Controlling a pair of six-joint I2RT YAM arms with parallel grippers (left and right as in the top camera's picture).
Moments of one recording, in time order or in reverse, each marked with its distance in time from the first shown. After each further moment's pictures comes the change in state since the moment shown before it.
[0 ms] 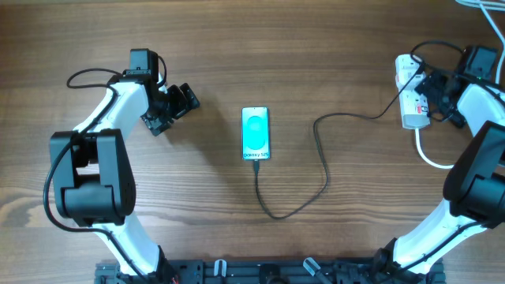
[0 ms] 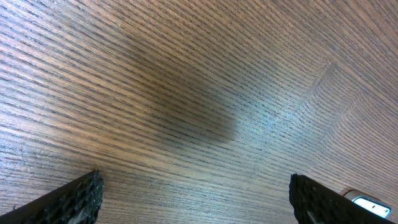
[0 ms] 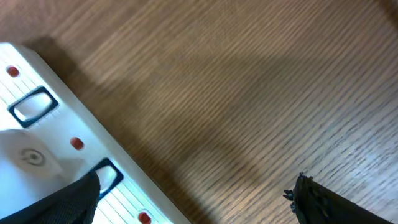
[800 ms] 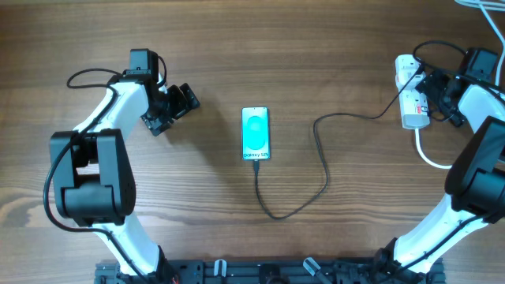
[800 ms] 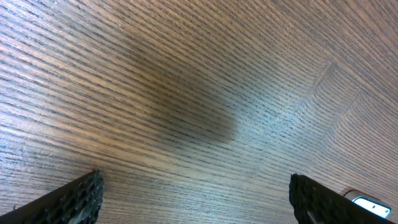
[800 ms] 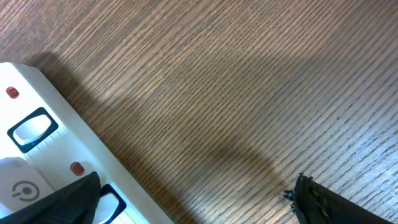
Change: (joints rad) left arm 0.000 0.000 0.000 0.000 0.000 0.000; right arm -0.018 0.047 0.019 0.029 -0.066 0.018
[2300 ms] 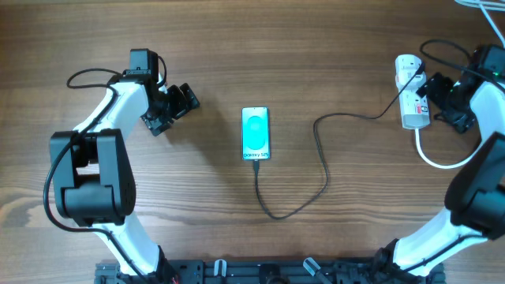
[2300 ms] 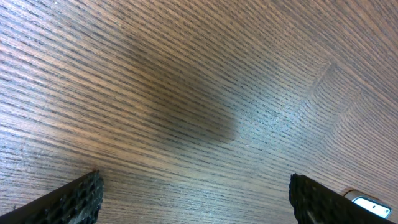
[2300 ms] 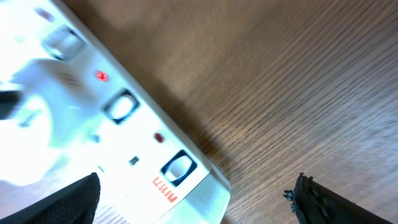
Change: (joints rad) left arm 0.000 0.000 0.000 0.000 0.000 0.000; right arm -0.013 -0.125 0.046 -0.283 -0.064 -0.014
